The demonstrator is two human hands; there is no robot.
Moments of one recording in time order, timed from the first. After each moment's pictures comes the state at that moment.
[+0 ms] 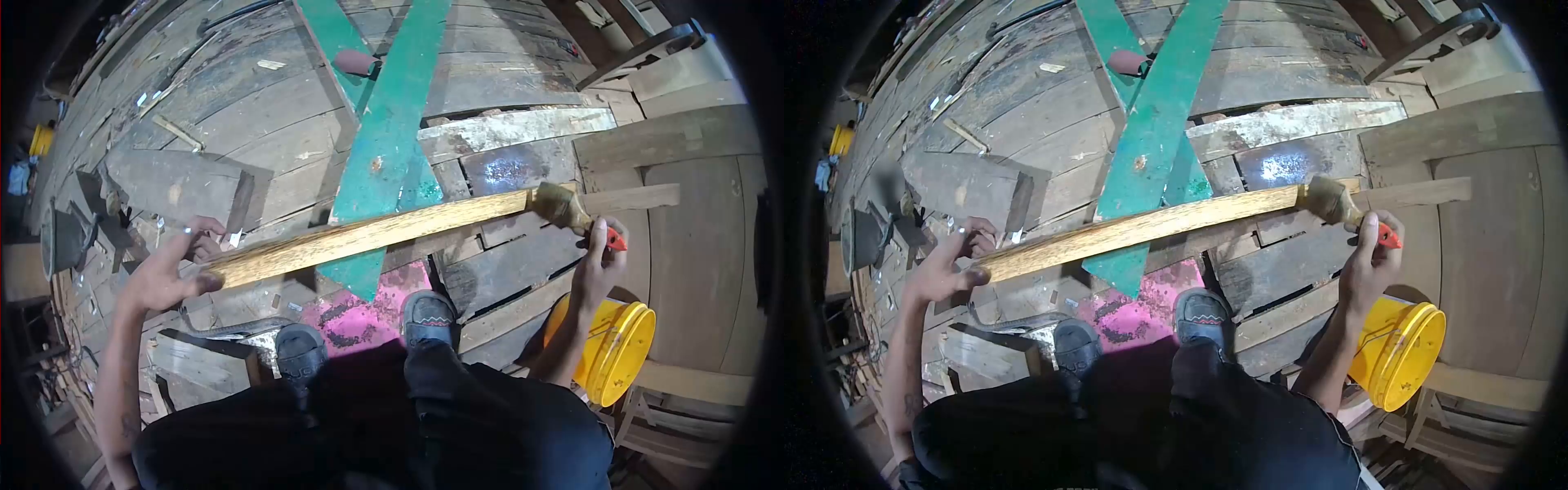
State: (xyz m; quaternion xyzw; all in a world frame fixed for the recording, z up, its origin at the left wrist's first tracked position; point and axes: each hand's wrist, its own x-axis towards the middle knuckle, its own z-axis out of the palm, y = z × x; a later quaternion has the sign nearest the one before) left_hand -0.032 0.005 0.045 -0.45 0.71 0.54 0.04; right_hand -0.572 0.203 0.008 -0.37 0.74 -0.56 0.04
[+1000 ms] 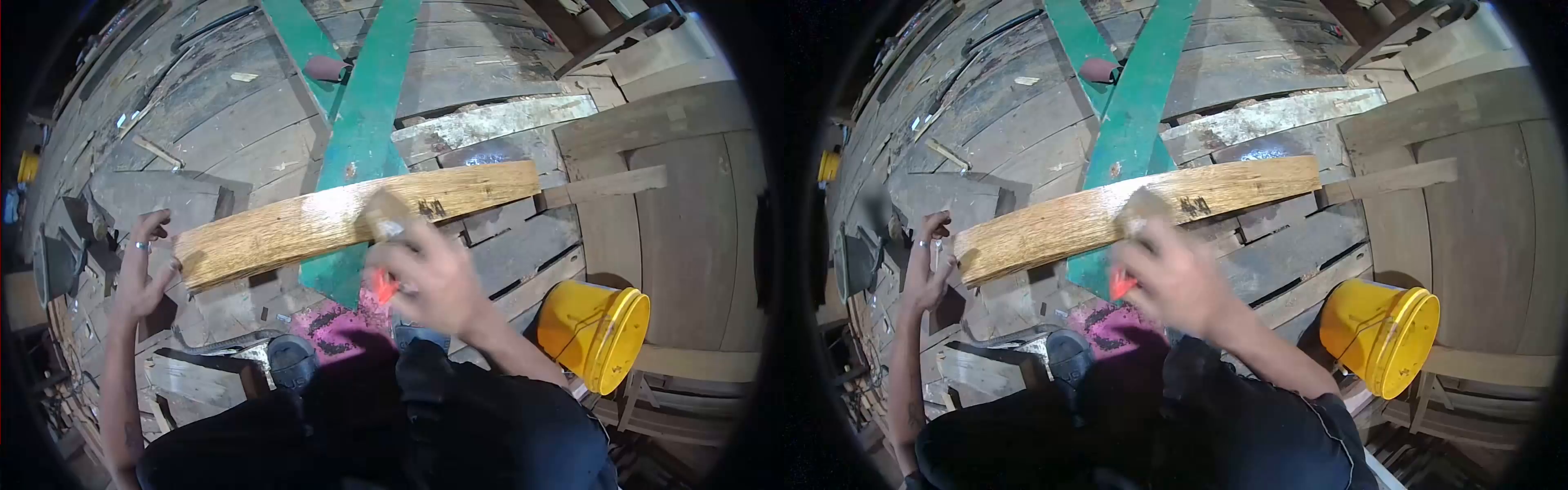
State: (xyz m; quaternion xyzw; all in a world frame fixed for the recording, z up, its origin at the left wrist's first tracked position) left_hand -0.002 -0.013 0.017 -0.43 0.85 0.28 -0.11; right_hand -0.414 0.144 0.022 -0.76 0.55 -0.31 0.13
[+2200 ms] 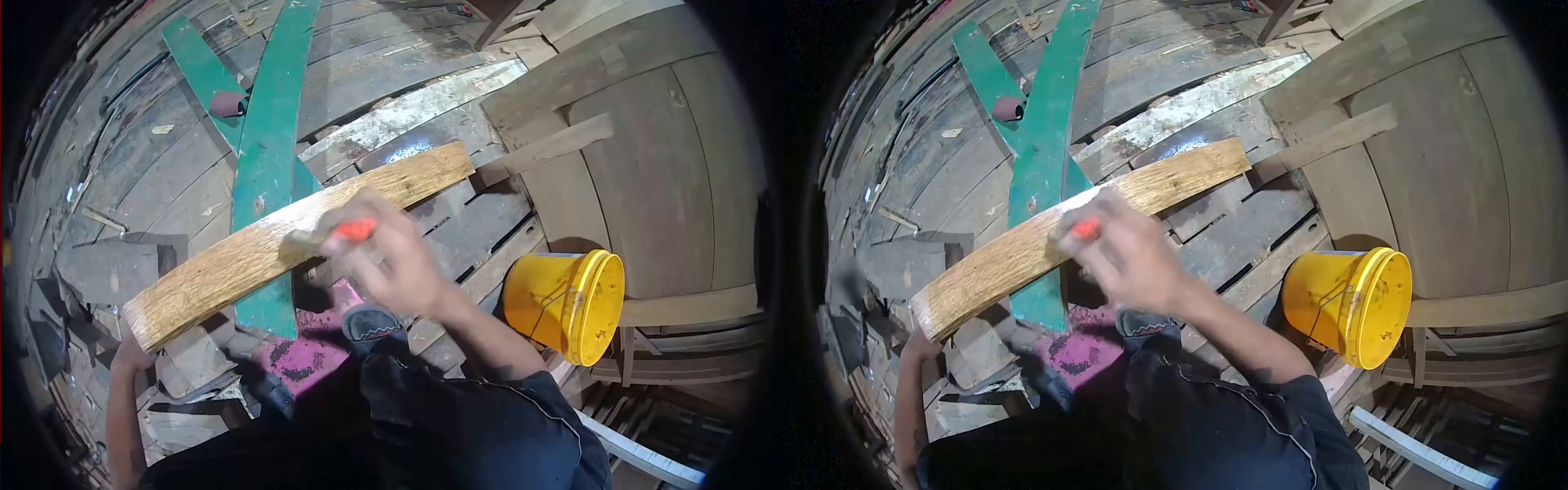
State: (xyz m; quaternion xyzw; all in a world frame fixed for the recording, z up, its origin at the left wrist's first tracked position) left_hand 0.078 -0.024 -0.111 -0.34 0.87 0.29 0.21; right_hand -0.476 0.139 0.021 -0.63 0.58 -0.45 0.25
